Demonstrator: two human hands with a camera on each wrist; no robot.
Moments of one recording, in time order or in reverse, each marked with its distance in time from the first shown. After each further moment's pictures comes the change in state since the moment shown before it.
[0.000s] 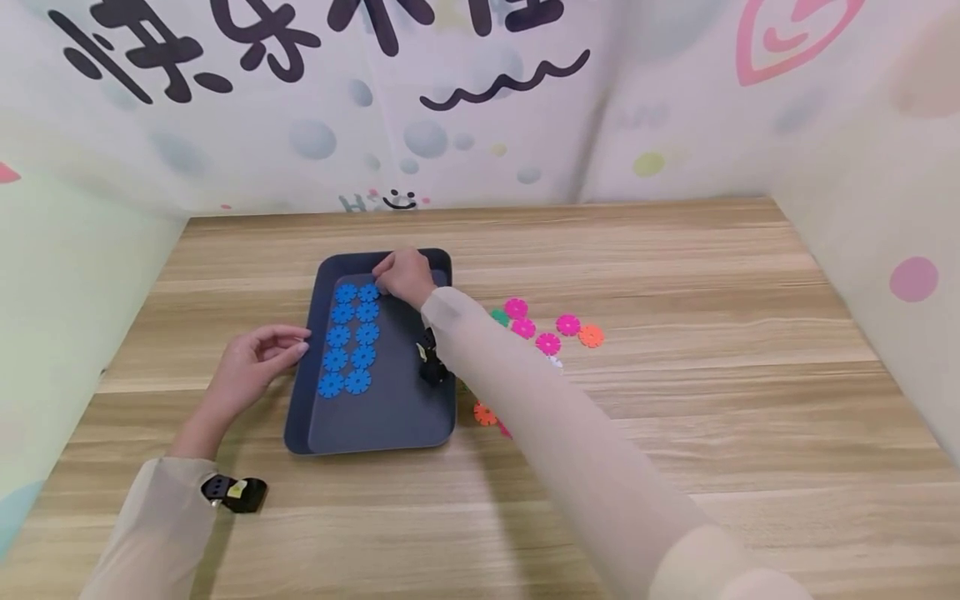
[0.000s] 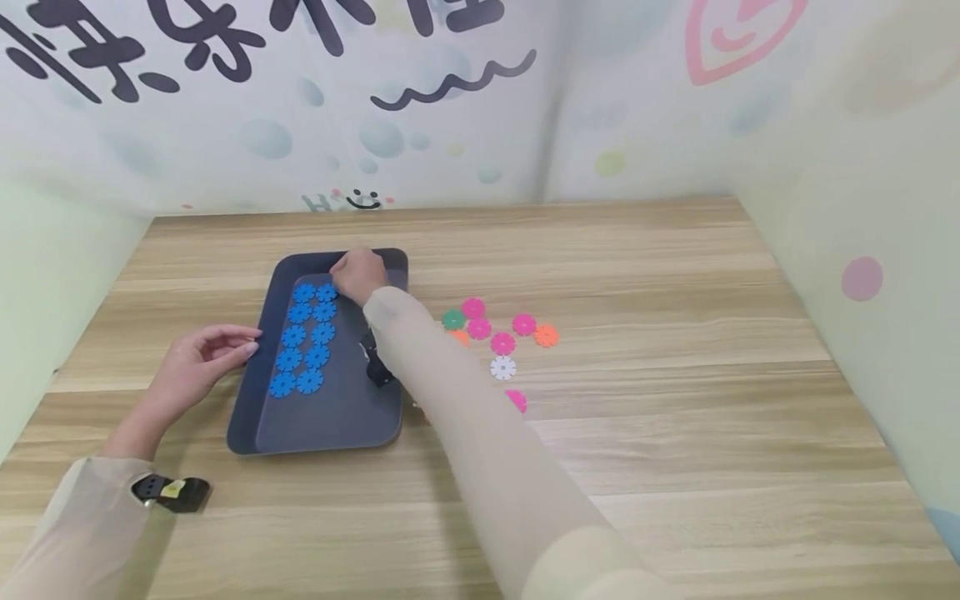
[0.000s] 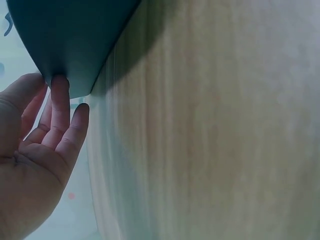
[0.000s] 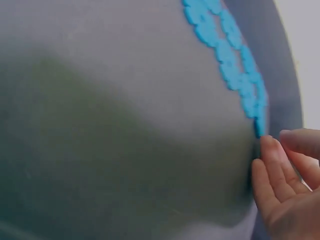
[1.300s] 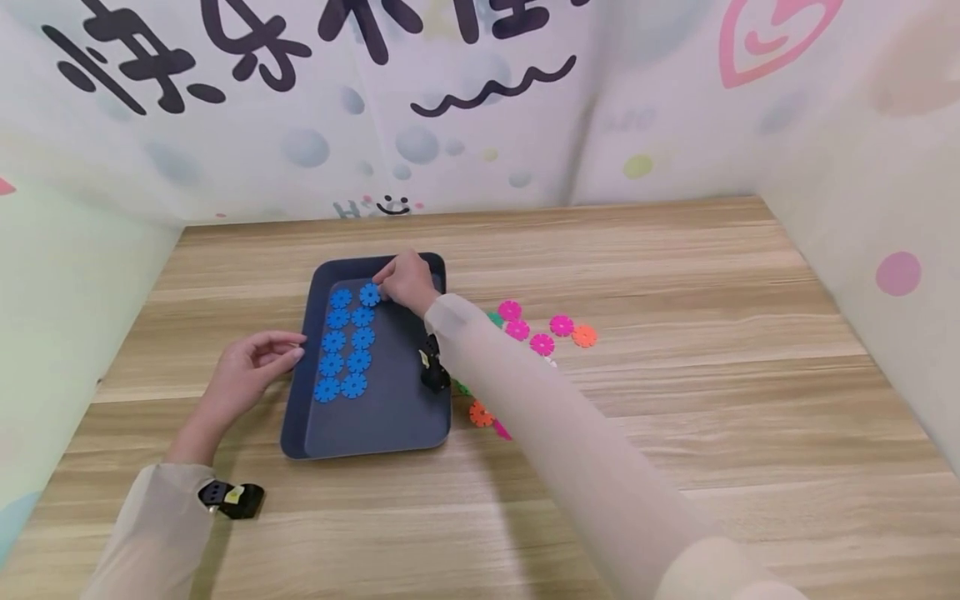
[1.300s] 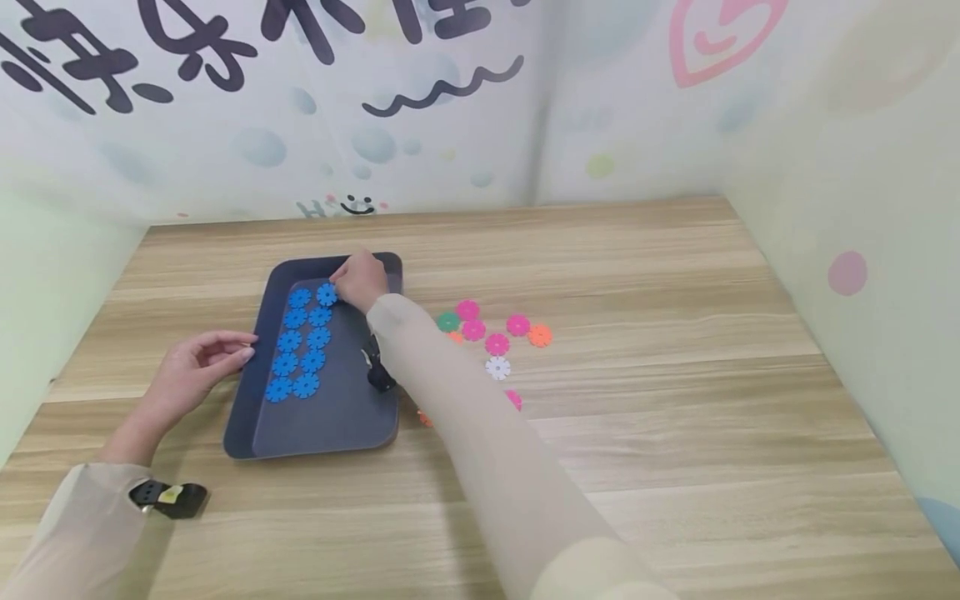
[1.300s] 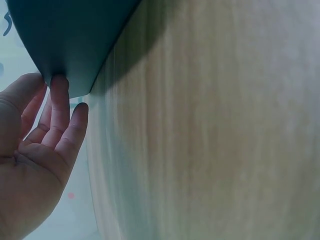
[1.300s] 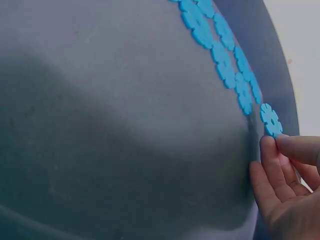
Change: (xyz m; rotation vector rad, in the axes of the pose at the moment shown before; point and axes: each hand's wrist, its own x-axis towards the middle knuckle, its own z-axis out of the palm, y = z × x) left_hand 0.000 -0.001 0.001 0.041 0.001 -0.003; right_hand -0.007 0.005 -0.006 0.003 0.034 -0.003
